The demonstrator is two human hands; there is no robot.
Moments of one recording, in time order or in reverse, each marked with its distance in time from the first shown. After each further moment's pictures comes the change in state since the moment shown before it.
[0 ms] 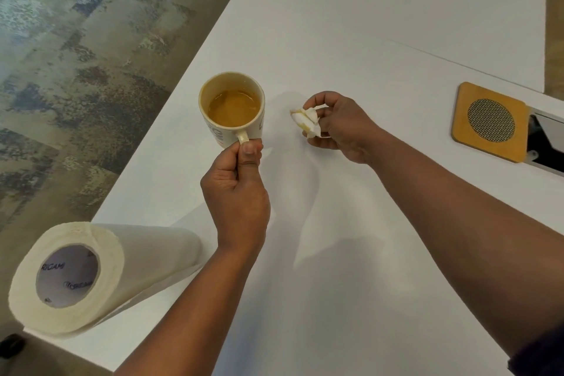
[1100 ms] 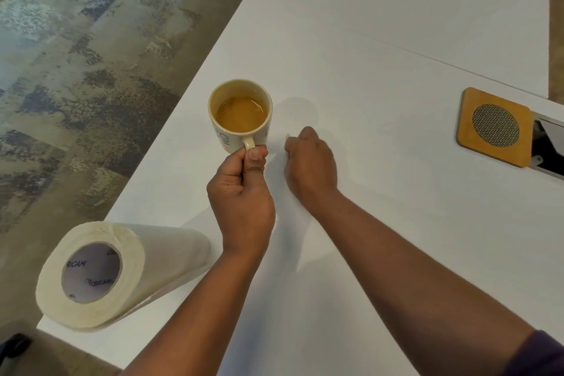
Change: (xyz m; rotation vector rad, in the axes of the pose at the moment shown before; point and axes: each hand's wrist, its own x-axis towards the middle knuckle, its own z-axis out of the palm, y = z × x) left_hand 0.001 -0.002 -0.010 0.015 -0.009 0.001; right_hand -0.019 0.055 0.087 -1.045 0.485 -0.483
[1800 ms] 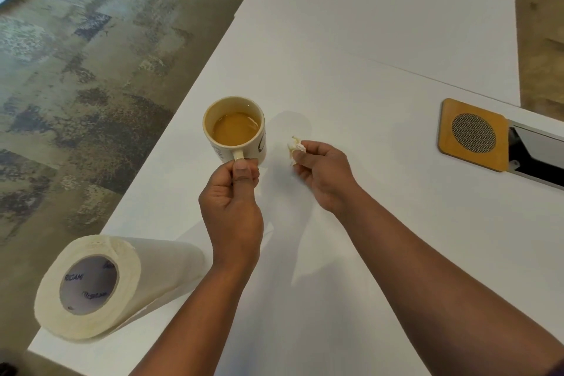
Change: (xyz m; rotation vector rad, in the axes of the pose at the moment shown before) left_hand -0.003 0.013 -0.006 -0.051 -0.041 -0.095; right_hand 0.007 0.025 -0.038 1.435 -0.166 0.799
